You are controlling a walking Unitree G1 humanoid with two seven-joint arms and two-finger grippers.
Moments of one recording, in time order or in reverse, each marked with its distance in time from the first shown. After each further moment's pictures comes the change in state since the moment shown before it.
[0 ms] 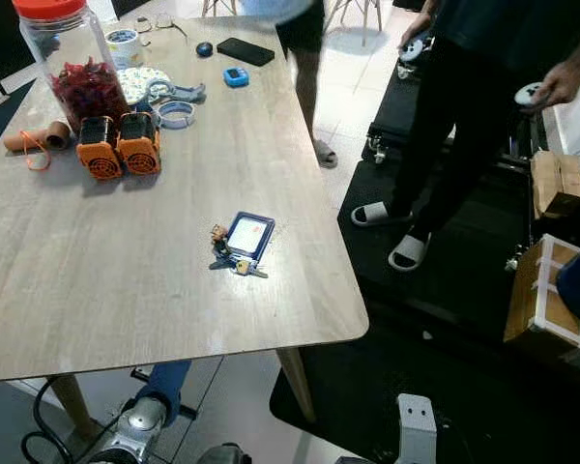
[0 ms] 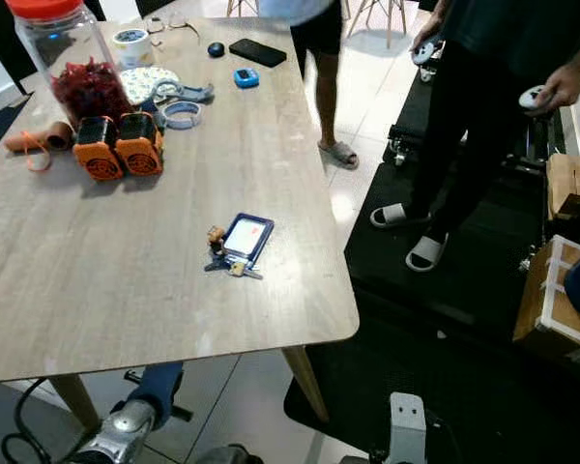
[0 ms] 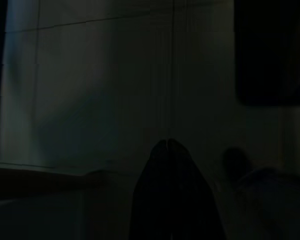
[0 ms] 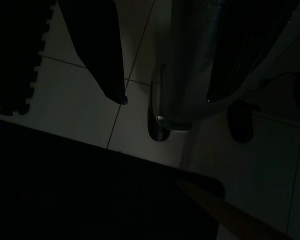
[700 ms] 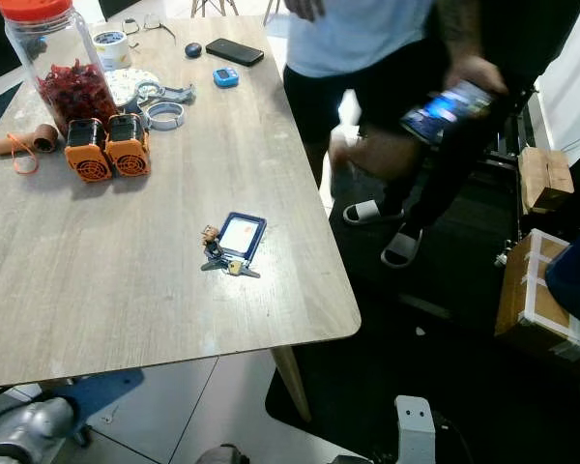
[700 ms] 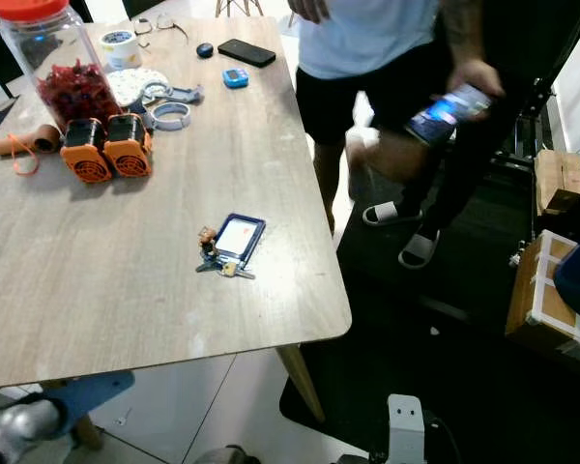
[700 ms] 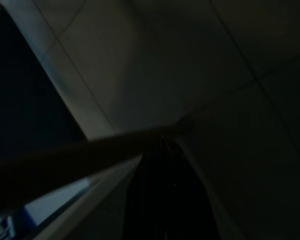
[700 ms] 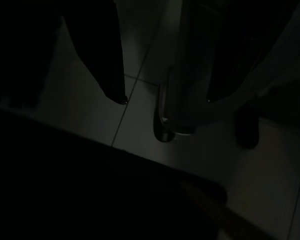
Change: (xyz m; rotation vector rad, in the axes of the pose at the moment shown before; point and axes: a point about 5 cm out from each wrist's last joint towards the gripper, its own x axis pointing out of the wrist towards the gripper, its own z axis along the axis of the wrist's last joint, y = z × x) left arm -0.054 0.117 -0.044 0.570 0.184 -0.054; right arm -0.001 0.002 -0.005 -0.112 0.021 0.044
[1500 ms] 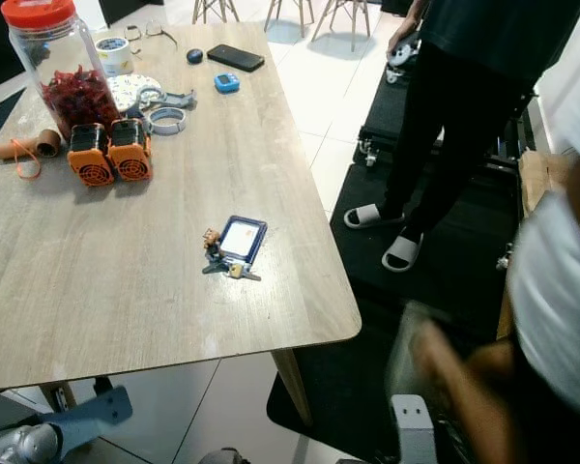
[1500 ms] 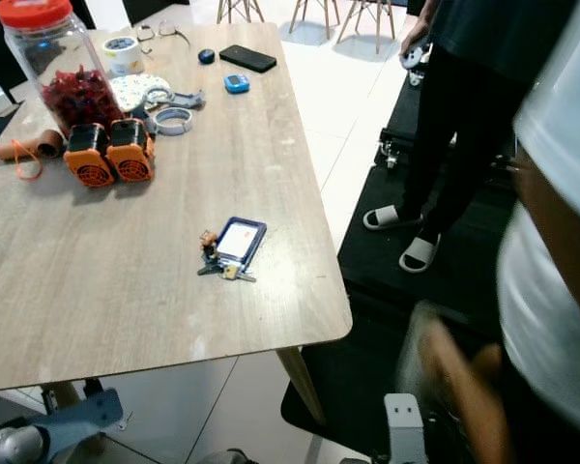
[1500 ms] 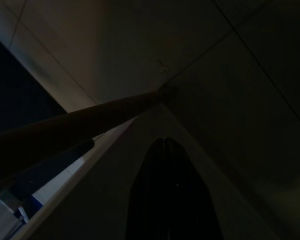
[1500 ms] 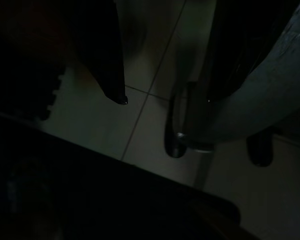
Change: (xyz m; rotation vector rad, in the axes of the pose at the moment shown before) left arm 0.003 -0.039 -0.015 0.126 0.141 -0.134; right arm -0.002 -0.025 0.000 -0.001 0.054 -0.044
